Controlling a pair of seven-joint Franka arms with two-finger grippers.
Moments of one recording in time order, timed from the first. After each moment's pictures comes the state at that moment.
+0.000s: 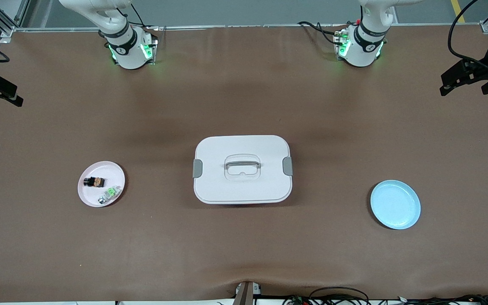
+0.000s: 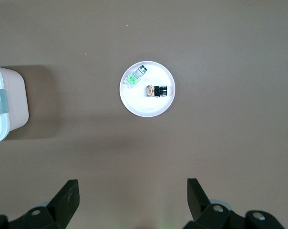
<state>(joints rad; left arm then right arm) 0.08 -0.07 -0.14 -1.54 0.02 1.46 -0.06 0.02 0.00 -0.09 -1.46 0.02 1.44 -0.05</state>
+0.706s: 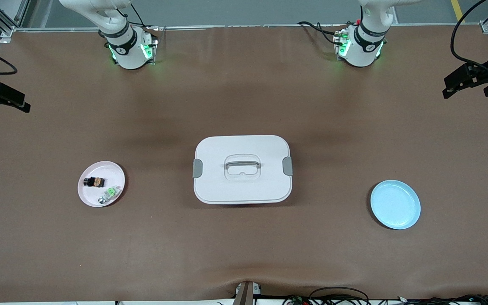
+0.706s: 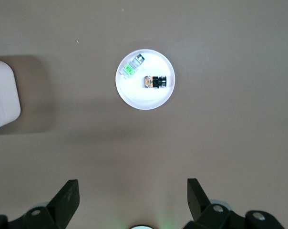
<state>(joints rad) 0.10 -0.06 -0.14 -1.54 0.02 1.46 -0.06 0.02 0.05 -0.10 -1.49 0.02 1.43 -0.05</state>
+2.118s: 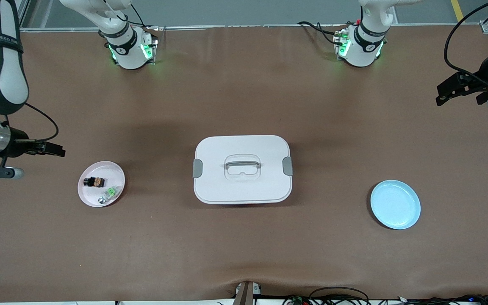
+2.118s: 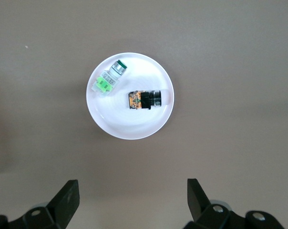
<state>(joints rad) 0.09 -0.03 -0.15 -1.55 0.02 1.49 -0.06 -0.03 0.22 -0.09 -1.76 0.04 1.84 -0.05</state>
